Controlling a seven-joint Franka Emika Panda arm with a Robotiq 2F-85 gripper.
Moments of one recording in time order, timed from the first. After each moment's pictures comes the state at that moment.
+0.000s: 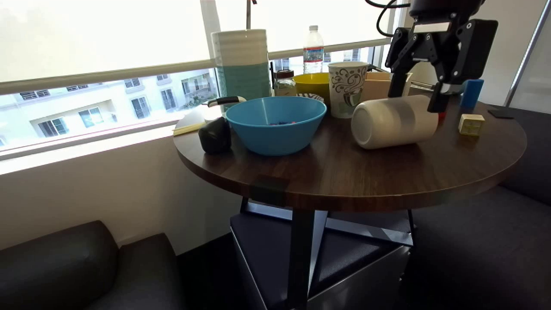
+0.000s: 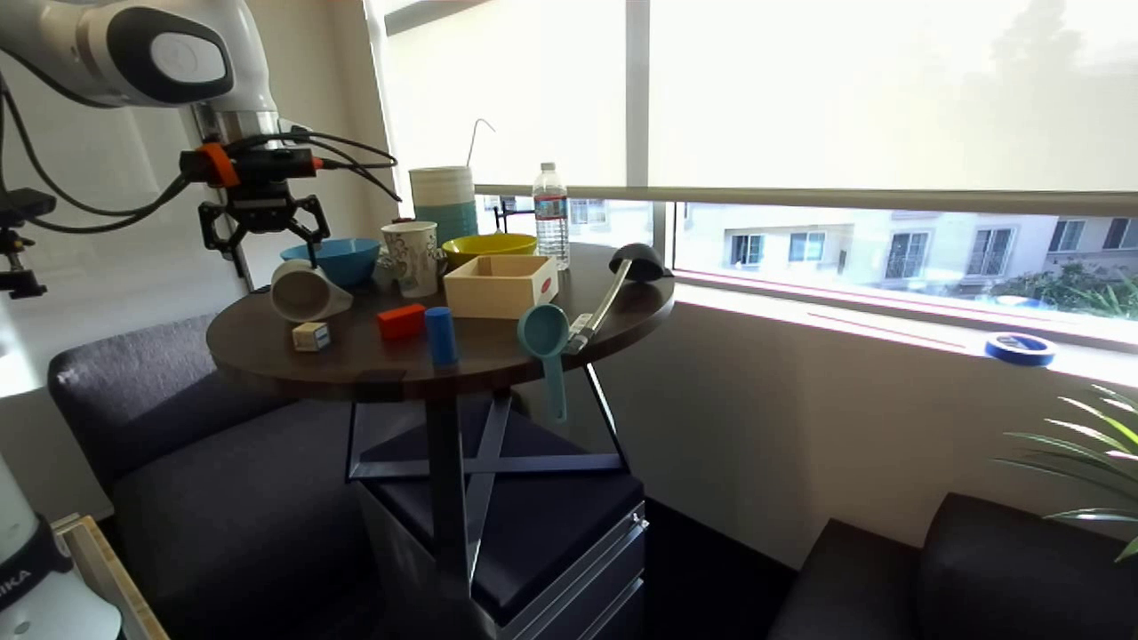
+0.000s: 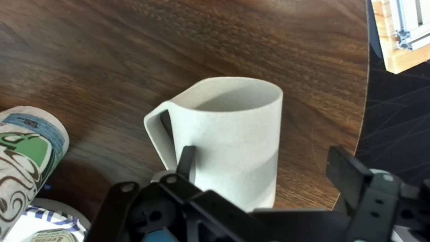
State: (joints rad) arm 0.30 -0.55 -0.01 -2.58 0.07 2.10 -0.83
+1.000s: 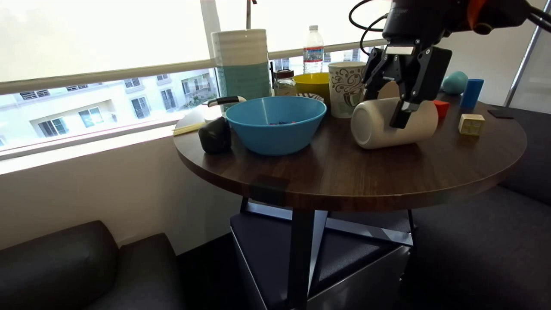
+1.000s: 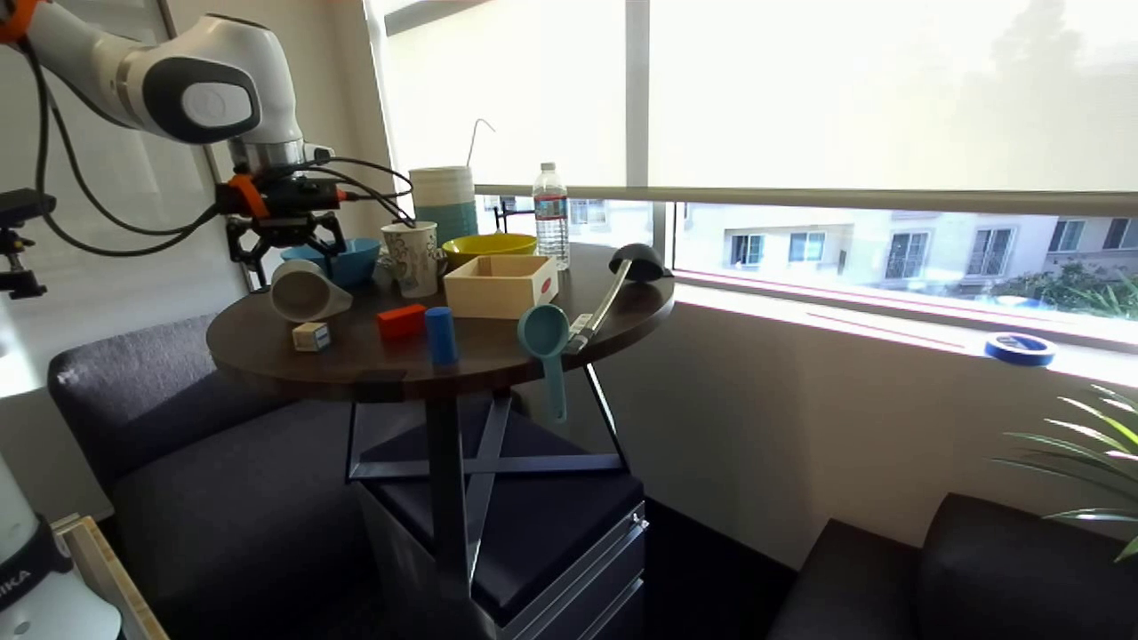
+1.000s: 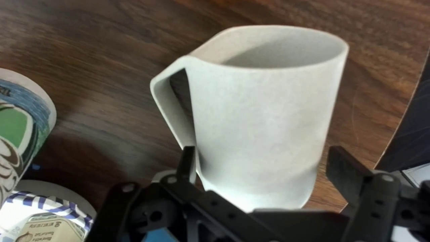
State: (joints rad) arm 0.31 -0.45 -0.03 -2.59 0.22 2.28 -0.93
